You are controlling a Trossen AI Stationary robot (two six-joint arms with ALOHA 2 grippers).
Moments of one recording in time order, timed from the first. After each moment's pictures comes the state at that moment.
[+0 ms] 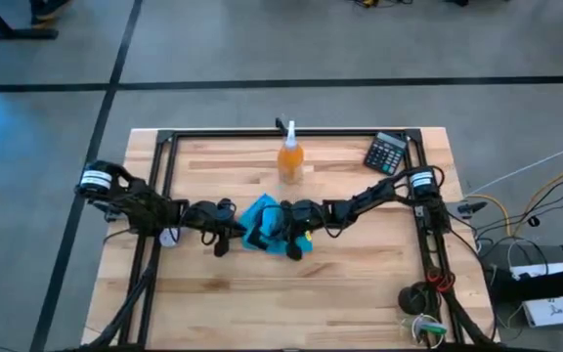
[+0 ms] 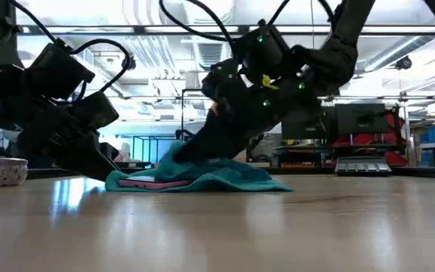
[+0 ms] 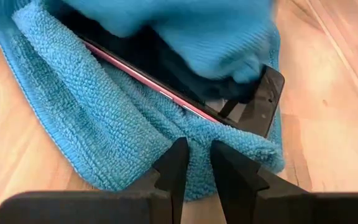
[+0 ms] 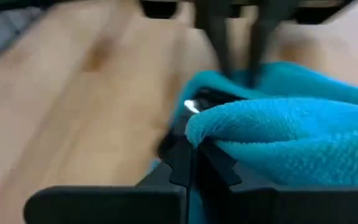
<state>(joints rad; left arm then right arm) -0.01 1.60 0.12 0.85 0.05 -0.20 0.02 2.10 1.02 0.62 -0.24 0.12</state>
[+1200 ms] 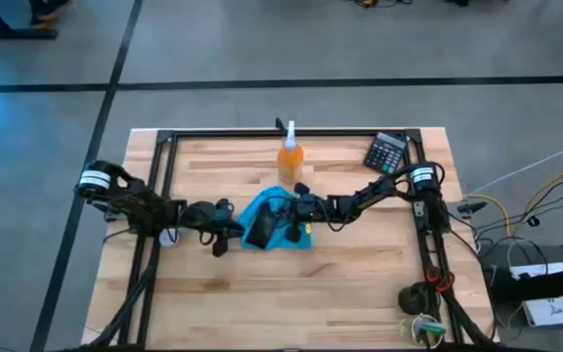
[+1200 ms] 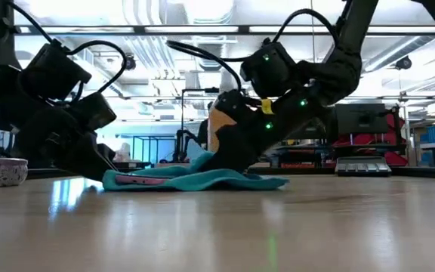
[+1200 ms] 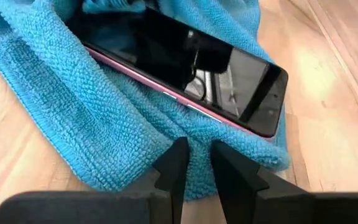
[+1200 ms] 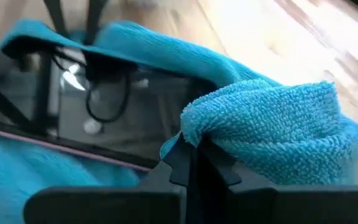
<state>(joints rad) -0.01 1.60 0.10 0.87 0.04 -0.25 -0.06 2.03 0.88 0.57 0.18 -0.01</state>
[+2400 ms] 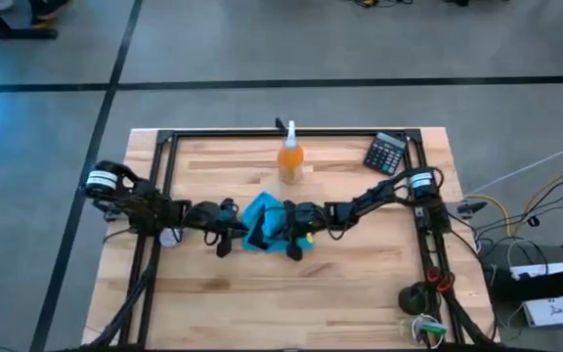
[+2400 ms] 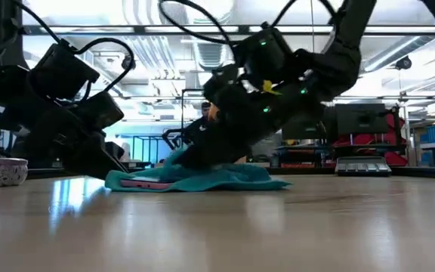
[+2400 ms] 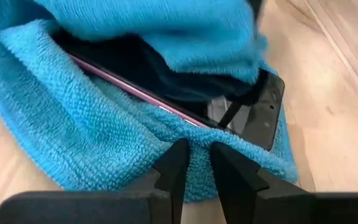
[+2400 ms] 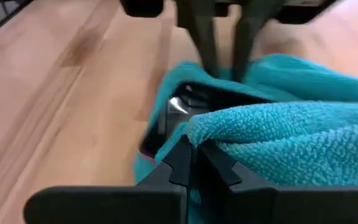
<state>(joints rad) -0.01 1.61 0.16 0.88 0.04 -0.18 0.04 2.10 1.01 0.64 -0.14 0.09</state>
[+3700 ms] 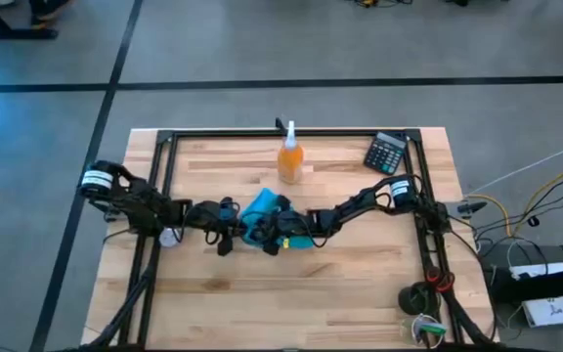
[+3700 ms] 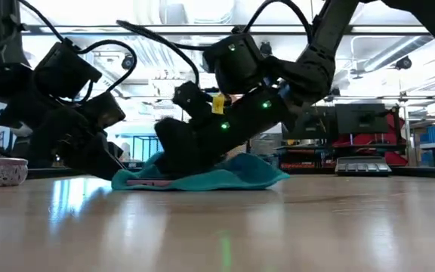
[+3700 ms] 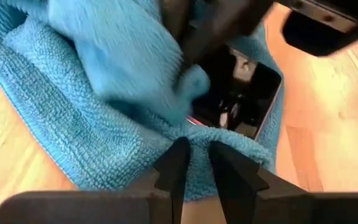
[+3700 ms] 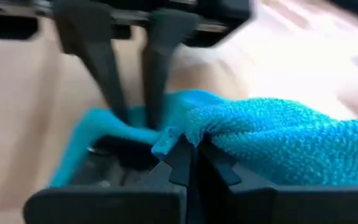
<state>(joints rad) -0.01 1.62 0.16 0.80 0.03 -0.23 0.05 2.21 1.13 0.58 0.32 0.08</state>
